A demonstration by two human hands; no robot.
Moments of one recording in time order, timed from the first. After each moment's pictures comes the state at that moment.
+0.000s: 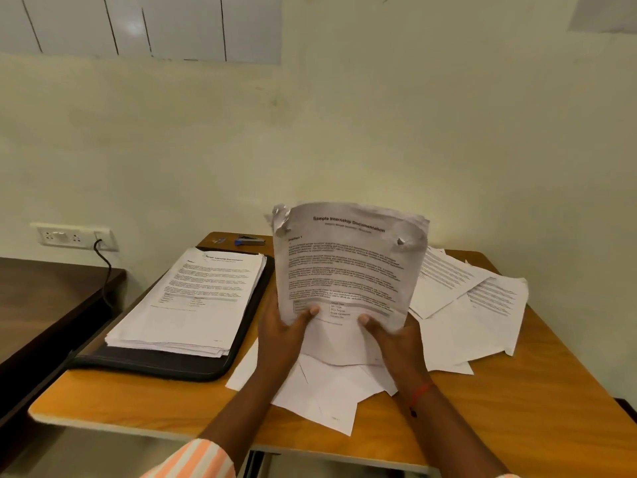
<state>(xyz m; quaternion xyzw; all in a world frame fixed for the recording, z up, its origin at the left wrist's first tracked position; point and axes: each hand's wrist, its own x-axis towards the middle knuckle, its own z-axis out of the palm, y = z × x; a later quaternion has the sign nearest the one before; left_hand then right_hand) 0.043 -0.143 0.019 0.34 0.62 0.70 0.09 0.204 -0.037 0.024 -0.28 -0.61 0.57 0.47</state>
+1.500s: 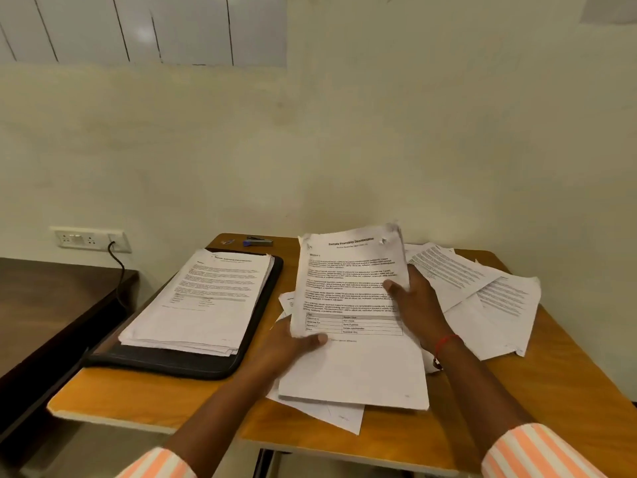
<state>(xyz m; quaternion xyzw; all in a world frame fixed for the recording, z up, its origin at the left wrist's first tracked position) 0.024 -0.168 0.020 0.36 0.65 0.56 0.38 0.196 0.030 0.055 -0.31 -0.72 0.49 0.38</state>
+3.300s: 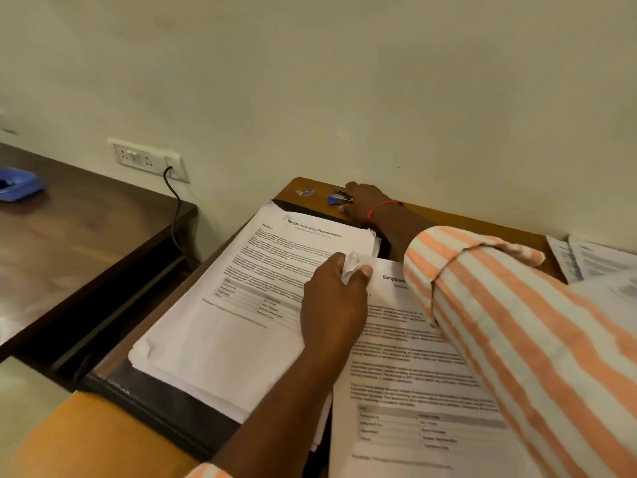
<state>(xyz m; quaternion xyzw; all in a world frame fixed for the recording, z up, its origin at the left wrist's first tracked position) -0.140 -0.077 -0.018 0.17 0.80 0.56 0.11 -0.279 0.148 0.001 -0.22 -0.97 0.10 0.01</state>
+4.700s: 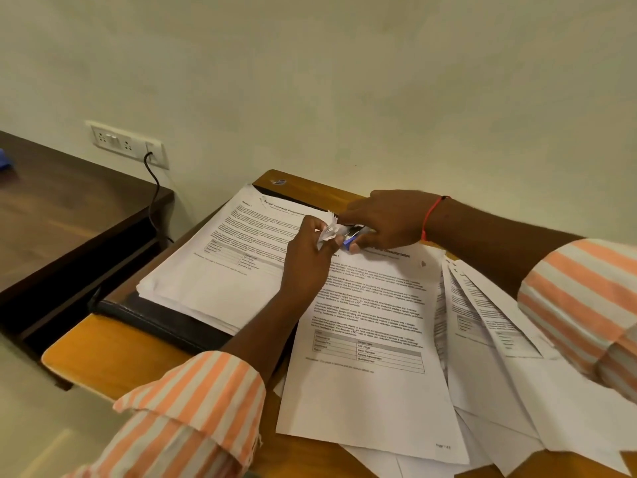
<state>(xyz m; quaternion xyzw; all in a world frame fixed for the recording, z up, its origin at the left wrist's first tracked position) -0.112 -0.090 0.003 0.29 0.72 0.62 0.06 -0.053 0.061 0.124 0.08 -0.98 -0.13 -0.11</state>
